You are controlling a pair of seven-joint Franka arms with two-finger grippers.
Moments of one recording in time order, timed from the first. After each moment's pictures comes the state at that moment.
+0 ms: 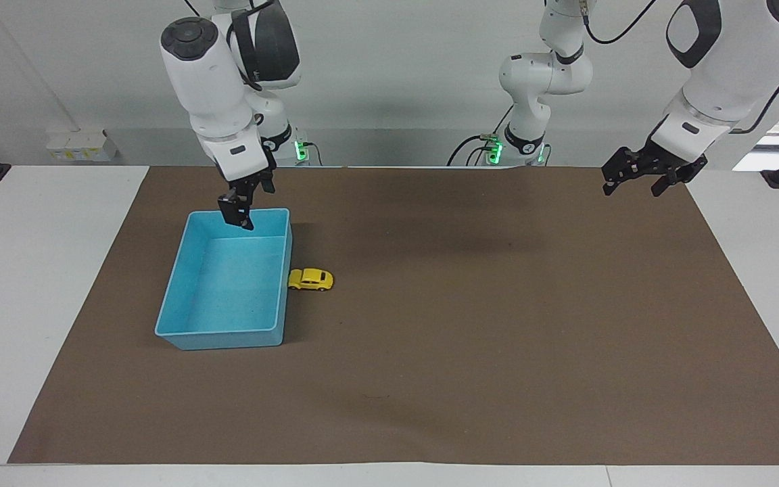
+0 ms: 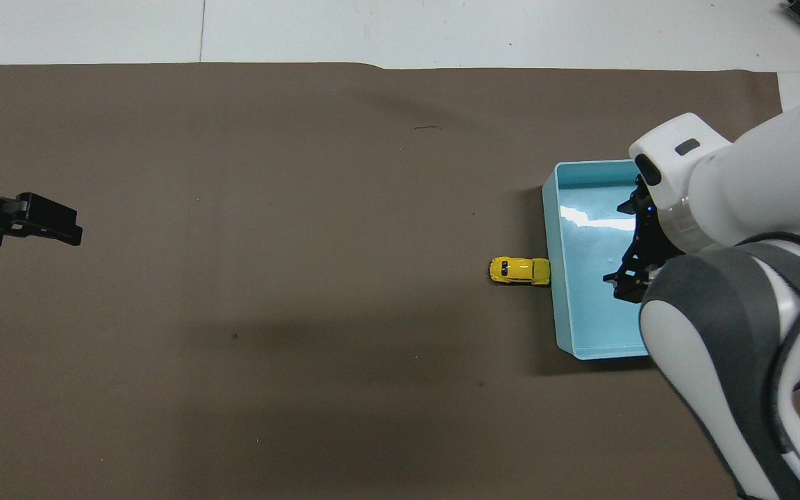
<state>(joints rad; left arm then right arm) -0.08 0.04 0.03 -1.54 -0.04 1.50 0.00 0.11 0.03 0.11 -1.75 0.00 1.76 -1.08</state>
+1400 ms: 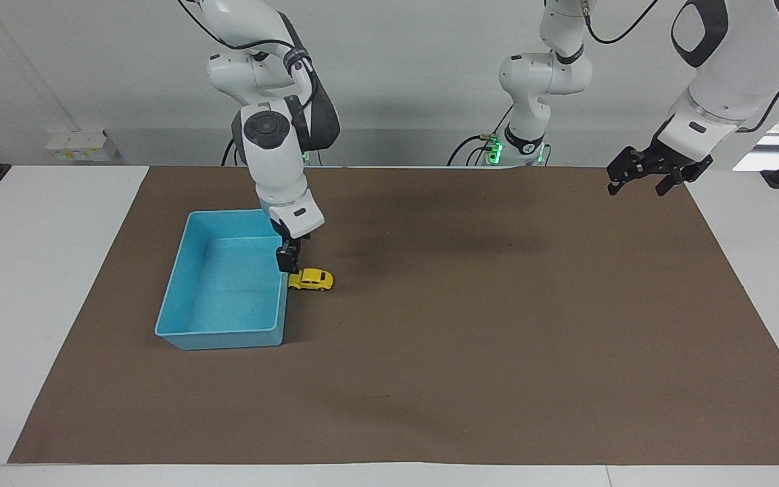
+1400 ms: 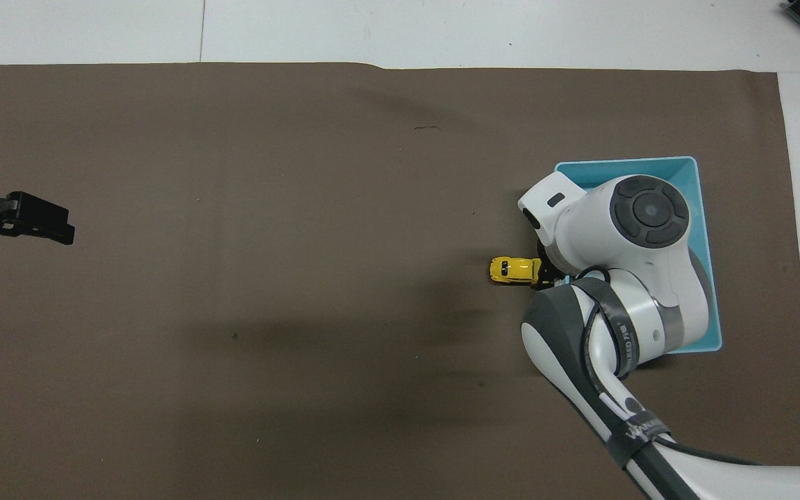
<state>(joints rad) -0.07 0.04 0.03 -1.54 -0.04 1.50 0.00 0.19 0.14 0.11 -2.01 -0.05 2.17 -1.11</state>
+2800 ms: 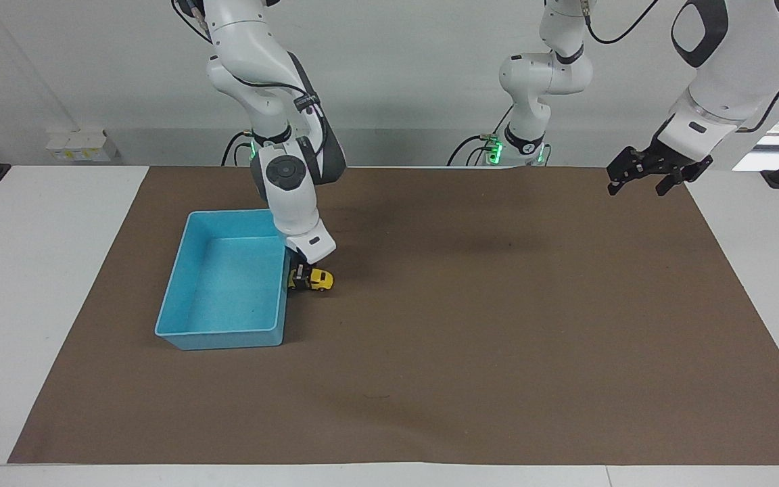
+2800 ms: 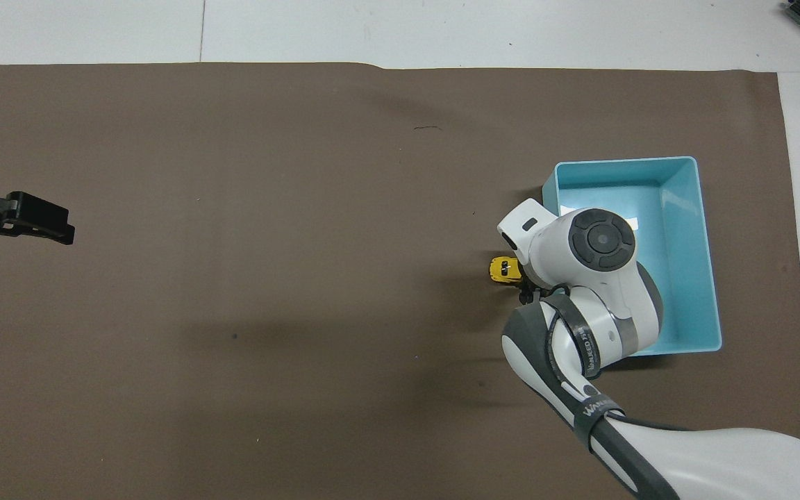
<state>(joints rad) -0.07 0.04 0.03 -1.54 -0.04 1.50 0.00 0.20 0.23 0.11 -2.11 -0.09 2.36 -1.11</state>
